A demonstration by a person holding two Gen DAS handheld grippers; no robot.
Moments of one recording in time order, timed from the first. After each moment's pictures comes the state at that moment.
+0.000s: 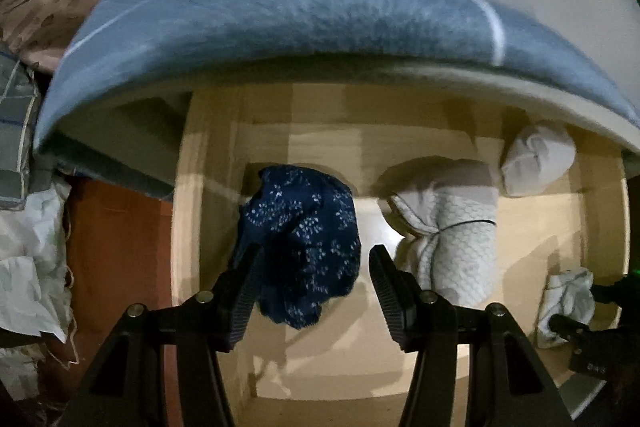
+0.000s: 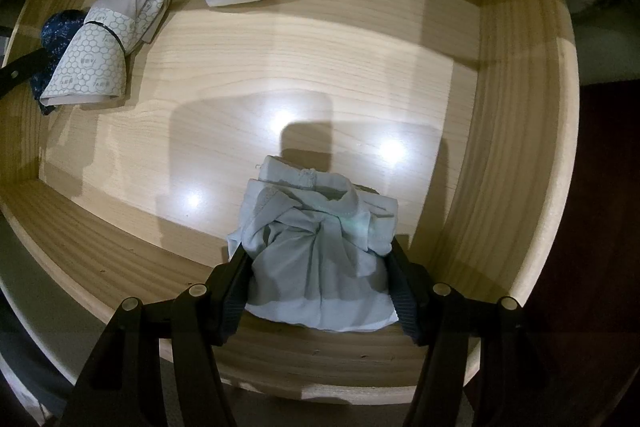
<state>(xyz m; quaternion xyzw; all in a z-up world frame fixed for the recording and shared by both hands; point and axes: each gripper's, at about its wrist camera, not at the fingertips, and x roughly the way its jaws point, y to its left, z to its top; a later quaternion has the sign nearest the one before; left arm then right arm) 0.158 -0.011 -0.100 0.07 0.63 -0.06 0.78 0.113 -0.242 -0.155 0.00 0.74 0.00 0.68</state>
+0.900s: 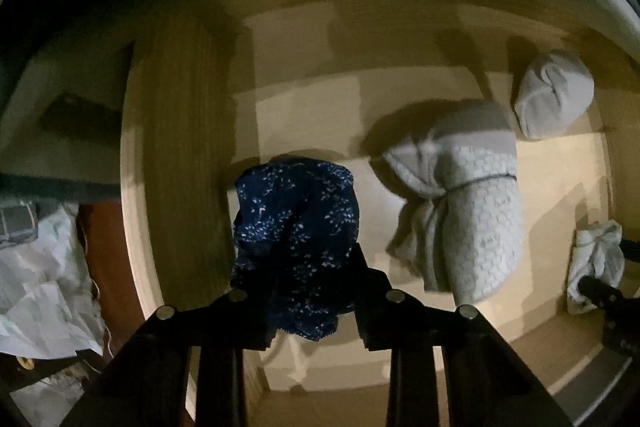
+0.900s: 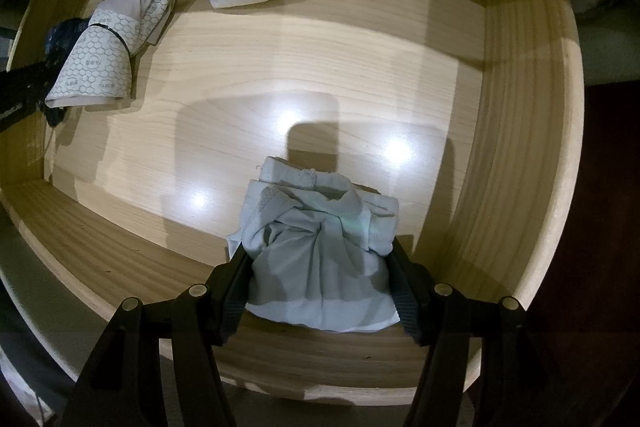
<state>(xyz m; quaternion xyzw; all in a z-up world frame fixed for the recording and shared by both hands) 0.159 -0.033 -0.124 0.14 0.68 -0.08 0.72 0.110 -0.233 -0.161 0.01 0.74 0.01 0.68</state>
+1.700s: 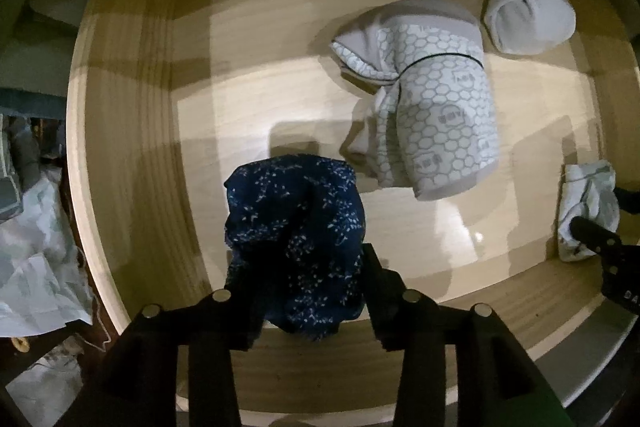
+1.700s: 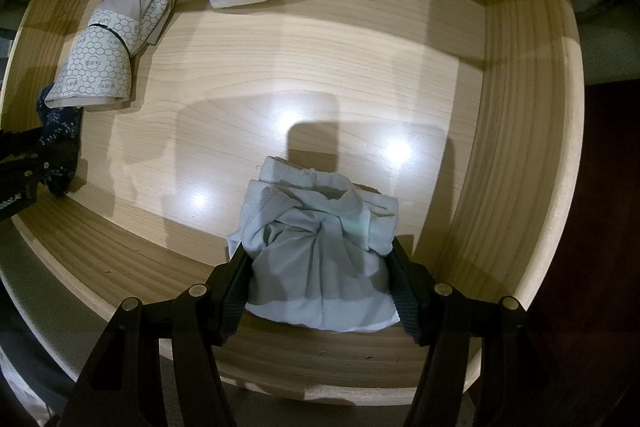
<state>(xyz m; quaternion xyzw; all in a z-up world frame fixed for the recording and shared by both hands) 0.108 -0.052 -0.134 0.14 0.73 -0.09 0.66 0.111 -0.232 -0.161 0.01 0.74 0.01 0.68</state>
